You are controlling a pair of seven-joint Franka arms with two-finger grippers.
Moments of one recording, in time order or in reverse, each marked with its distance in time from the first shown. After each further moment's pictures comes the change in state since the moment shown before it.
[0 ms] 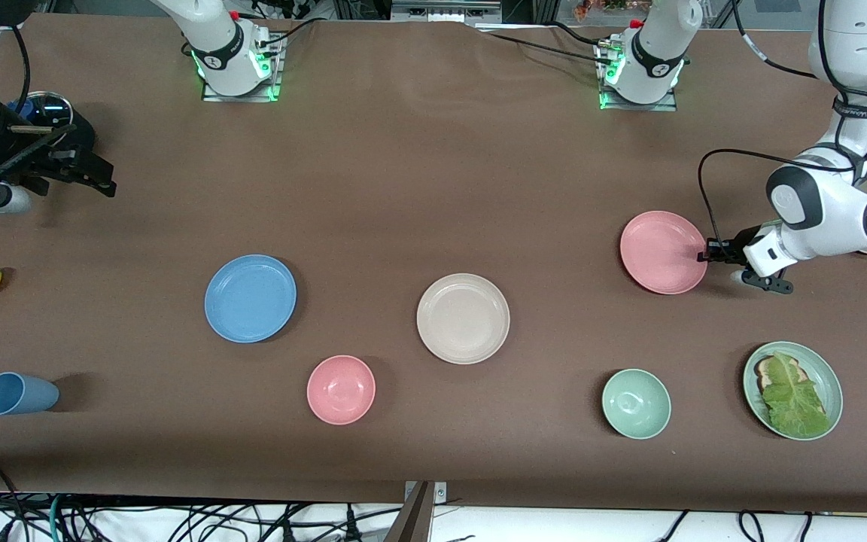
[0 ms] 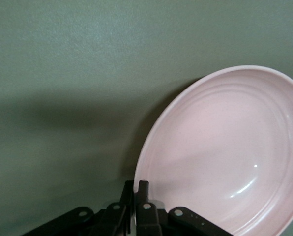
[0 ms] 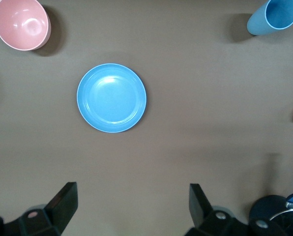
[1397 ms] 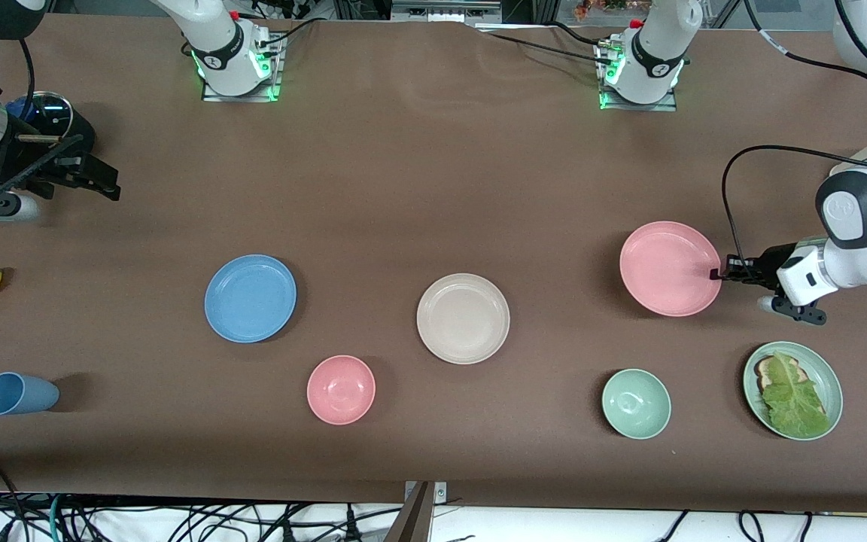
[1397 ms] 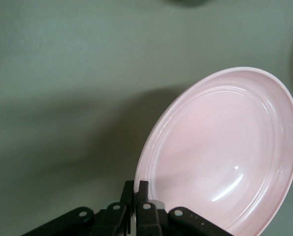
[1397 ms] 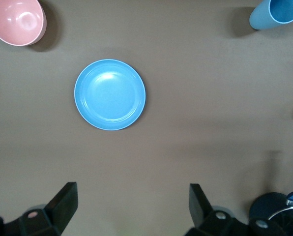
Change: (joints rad) left arm -0.061 -0.012 -0.003 0.365 0.025 -0.387 -0.185; right arm 0.000 0.018 -0.001 0.000 0.000 -0.006 0.000
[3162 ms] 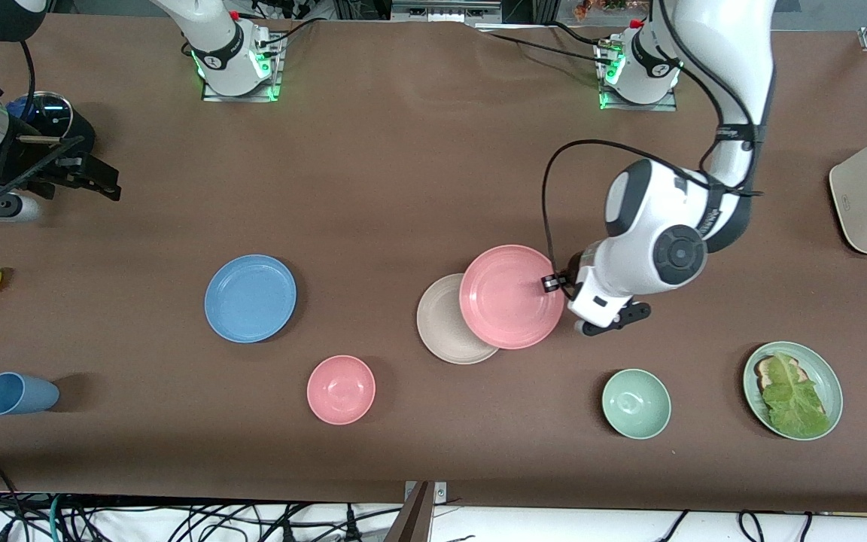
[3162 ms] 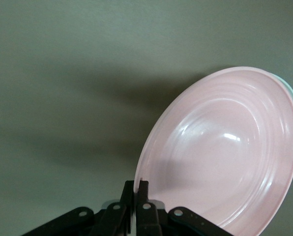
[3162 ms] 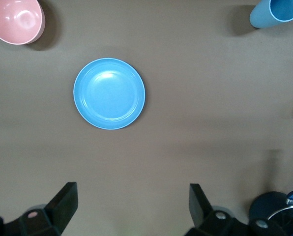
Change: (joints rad) left arm -0.523 0.145 -0.013 0.260 0.012 0.023 -1.083; right arm 0.000 0.000 -0.002 -0.005 0.000 0.000 0.000
